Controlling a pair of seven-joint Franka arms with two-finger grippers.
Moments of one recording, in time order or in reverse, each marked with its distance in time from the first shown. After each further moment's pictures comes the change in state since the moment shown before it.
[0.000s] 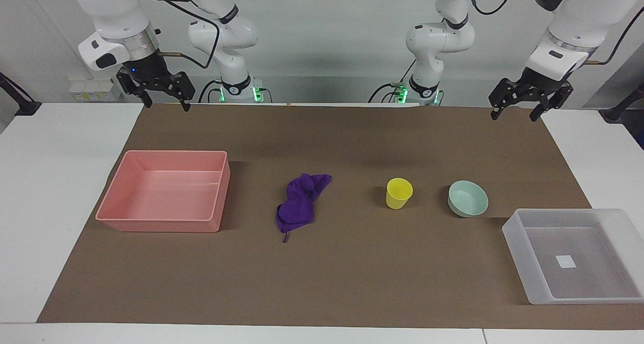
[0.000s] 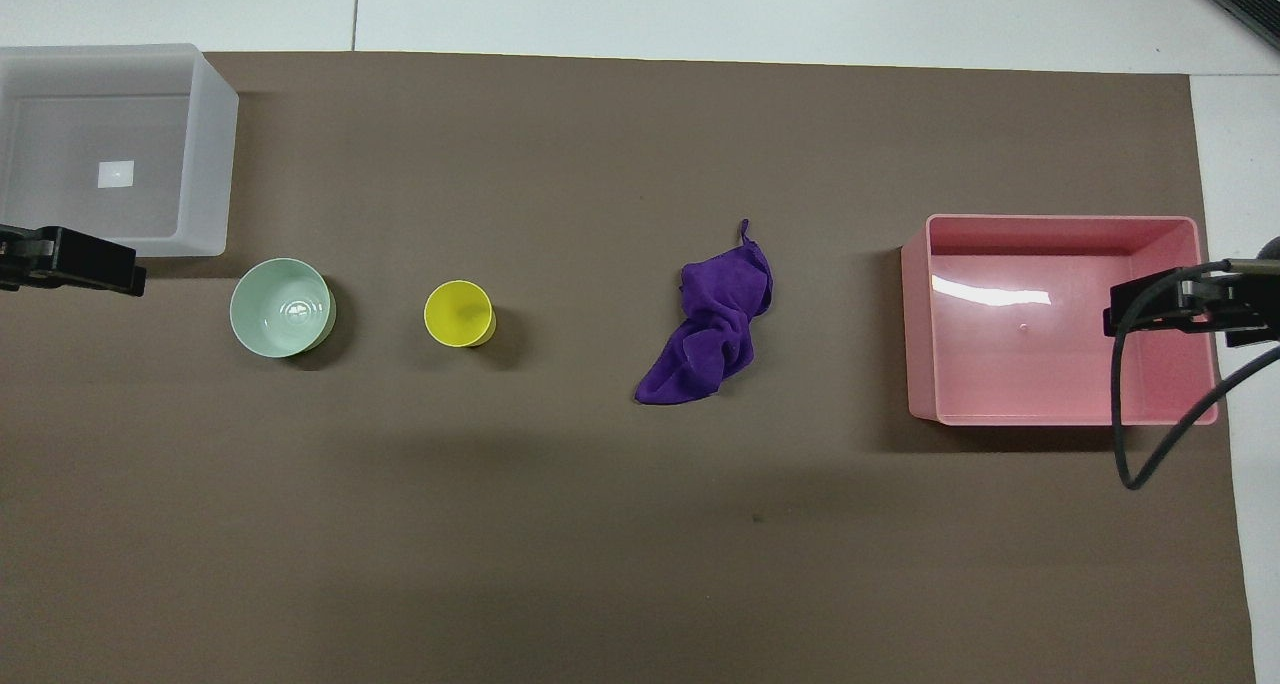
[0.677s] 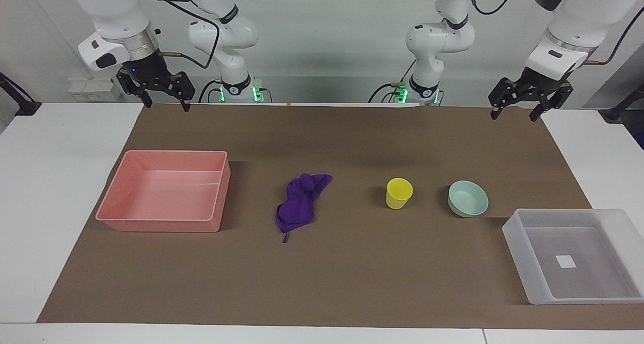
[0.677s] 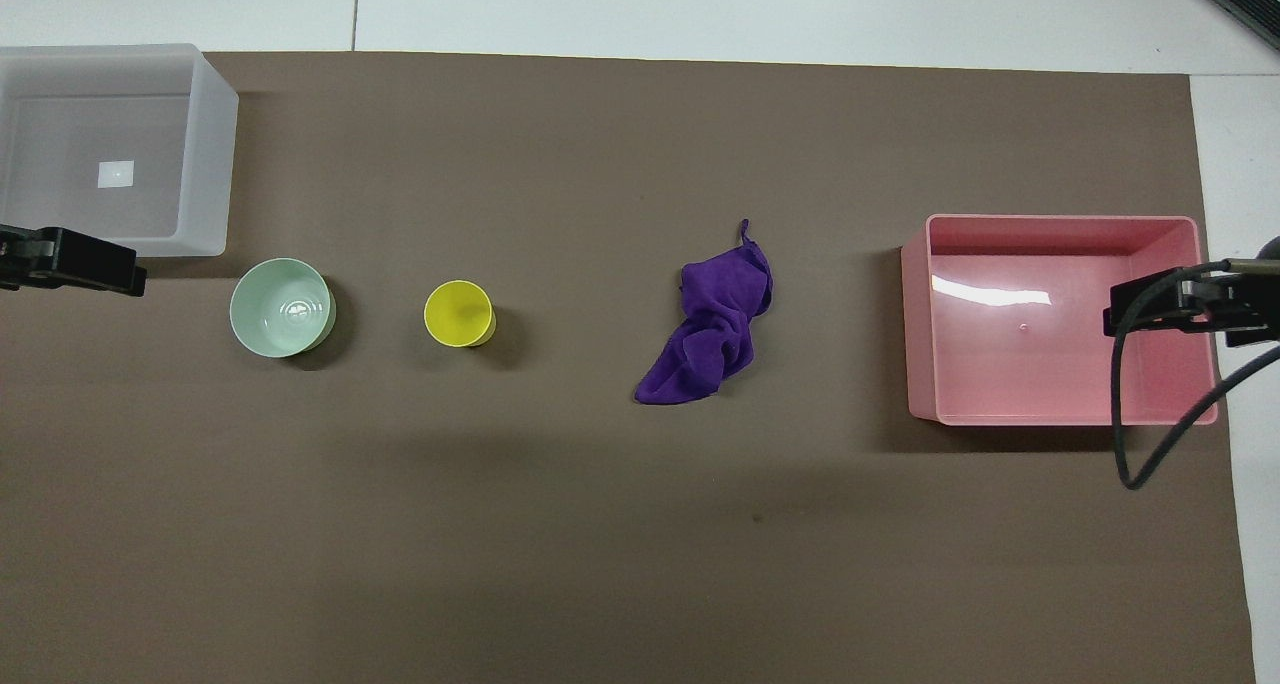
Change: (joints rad) left arm -0.004 0.000 0.000 0.008 0.000 -0.011 0.012; right arm -0.001 0.000 -0.001 0.001 0.000 -0.007 0.000
